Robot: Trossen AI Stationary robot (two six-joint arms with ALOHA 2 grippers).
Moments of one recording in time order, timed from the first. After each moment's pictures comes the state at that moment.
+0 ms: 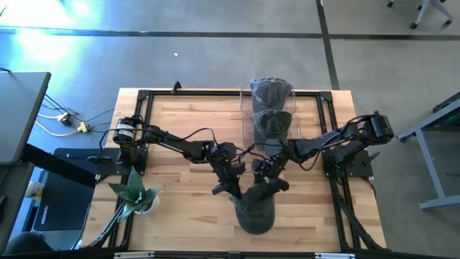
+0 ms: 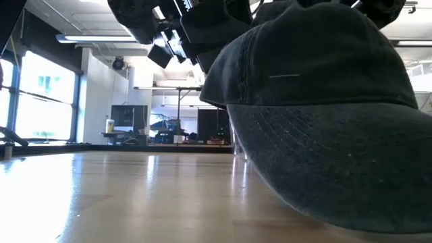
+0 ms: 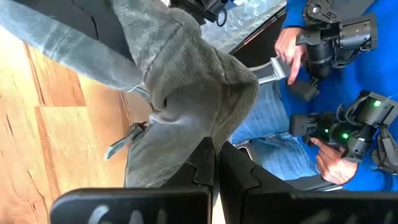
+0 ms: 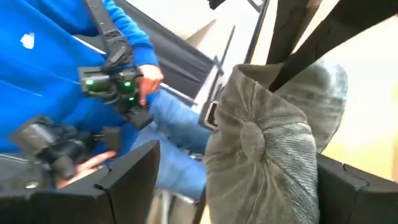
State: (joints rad) left arm -0.08 1.89 1.12 0.34 0.80 -0.45; right arm 0.08 1.55 0.71 0.45 -0.86 0.64
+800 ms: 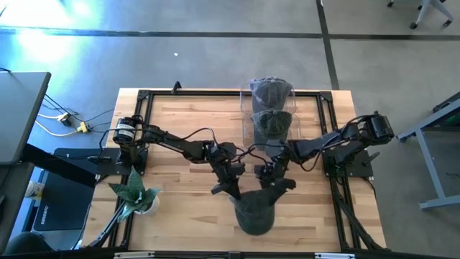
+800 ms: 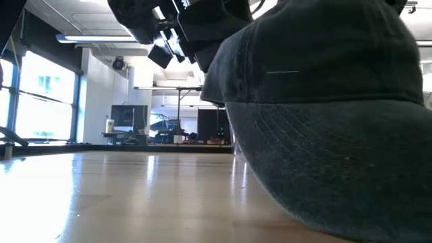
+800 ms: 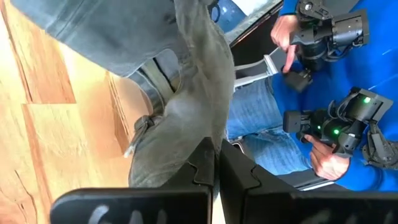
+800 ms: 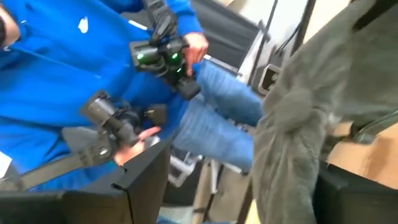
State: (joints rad) left arm -0.08 1.89 1.12 0.34 0.84 -0.45; right arm 0.10 1.55 0.71 0.48 -1.08 0.78
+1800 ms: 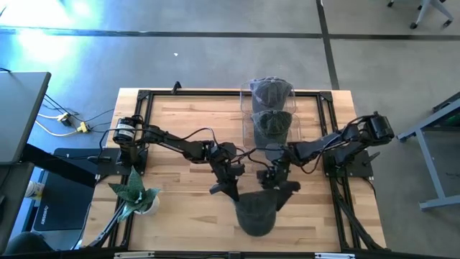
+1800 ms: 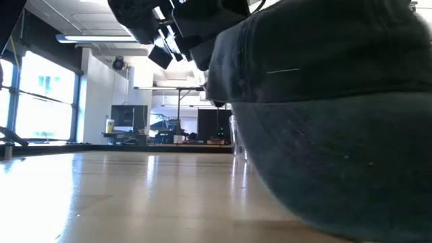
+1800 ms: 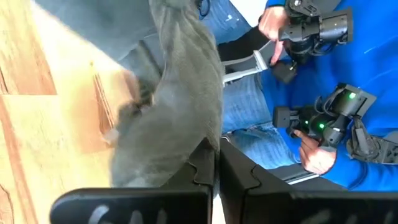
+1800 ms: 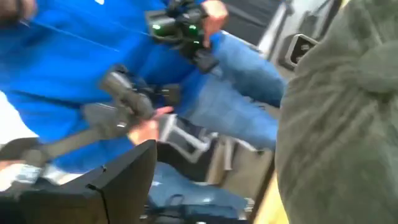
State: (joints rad) left arm -0.08 1.89 1.12 0.34 0.89 -0.48; right arm 0.13 1.55 0.71 0.44 -1.15 0.73
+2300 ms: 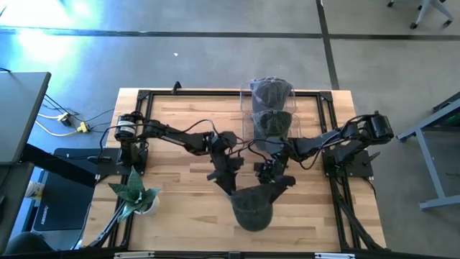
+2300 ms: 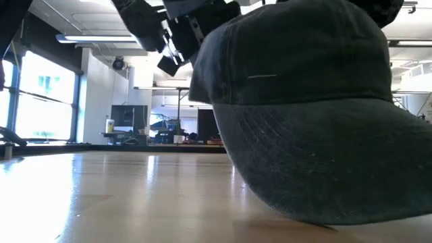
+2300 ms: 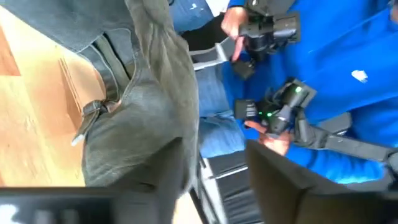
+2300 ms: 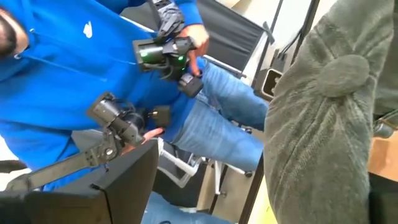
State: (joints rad) left arm 0.01 1.89 1.12 0.35 1.14 -0.55; right arm 0.07 1.55 0.71 0.50 -1.12 0.79
